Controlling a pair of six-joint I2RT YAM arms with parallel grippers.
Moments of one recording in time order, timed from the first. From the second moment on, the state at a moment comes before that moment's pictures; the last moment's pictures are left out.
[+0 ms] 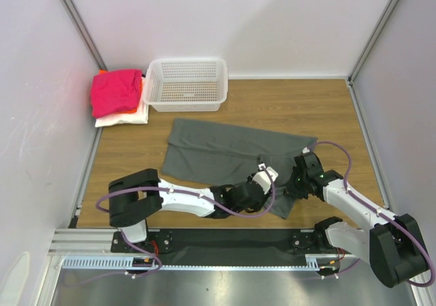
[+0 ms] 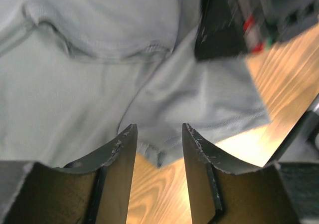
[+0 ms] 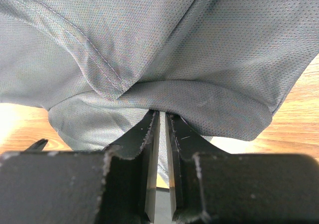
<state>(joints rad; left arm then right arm) -1.33 1.73 0.89 0.24 -0.36 -0.33 0.38 1.05 0.45 -0.50 -0.04 0.73</state>
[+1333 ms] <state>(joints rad) -1.39 1.77 0.82 0.24 -0.63 -0.33 0.38 1.05 0.45 -0.50 -0.04 0.73</state>
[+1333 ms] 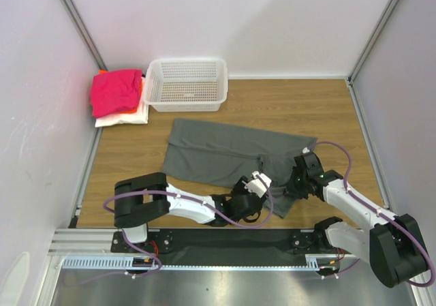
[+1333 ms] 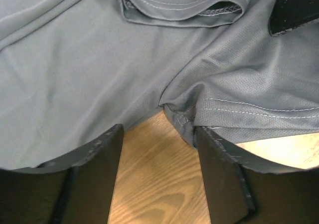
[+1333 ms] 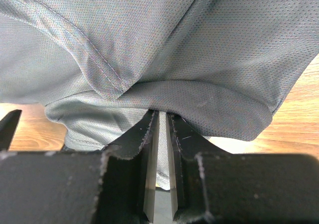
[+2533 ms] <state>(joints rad) -1.46 1.76 0.77 0.29 -0.64 -0.33 0.38 1.04 0.45 -0.51 -0.04 0.73</state>
